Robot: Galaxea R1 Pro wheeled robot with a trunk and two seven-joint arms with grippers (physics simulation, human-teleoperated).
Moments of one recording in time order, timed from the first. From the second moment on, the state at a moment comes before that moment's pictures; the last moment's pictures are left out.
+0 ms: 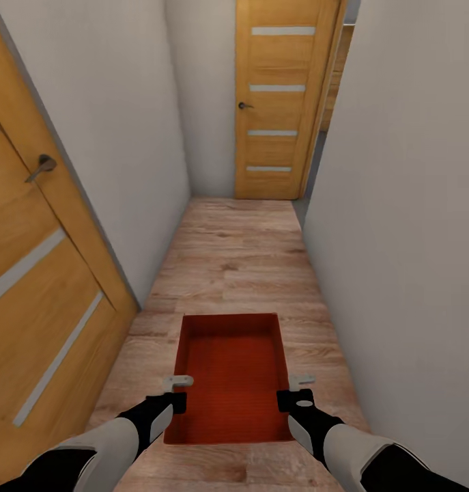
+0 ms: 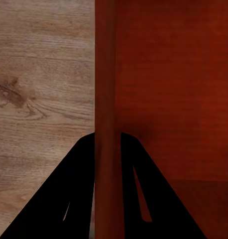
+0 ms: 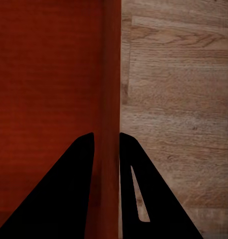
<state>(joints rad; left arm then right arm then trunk) -0.79 -0.10 0.01 -0.05 0.03 0.12 0.14 -0.78 0.13 0.52 -0.03 -0.43 -0.06 -0.23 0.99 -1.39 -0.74</state>
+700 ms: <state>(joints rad) -0.79 -0.10 0.01 -0.05 0.03 0.12 0.14 -0.78 0.13 0.52 -0.03 -0.43 -0.06 -0.23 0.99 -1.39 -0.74</state>
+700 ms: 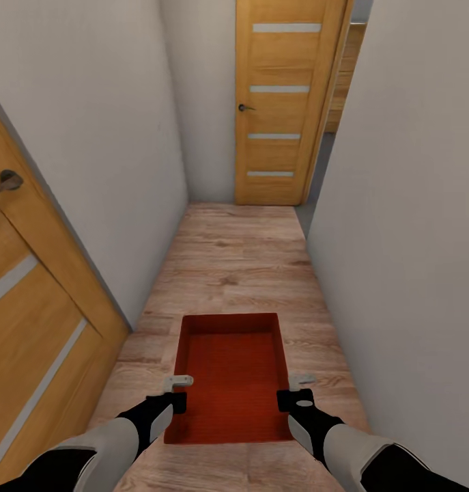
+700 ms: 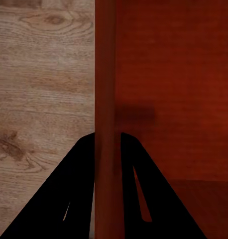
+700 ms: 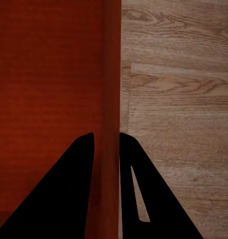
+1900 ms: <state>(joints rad) -0.79 -0.10 0.01 -0.05 0.03 0.12 0.14 -0.78 0.13 0.52 -0.03 -0.43 -0.06 -0.23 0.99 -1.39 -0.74</state>
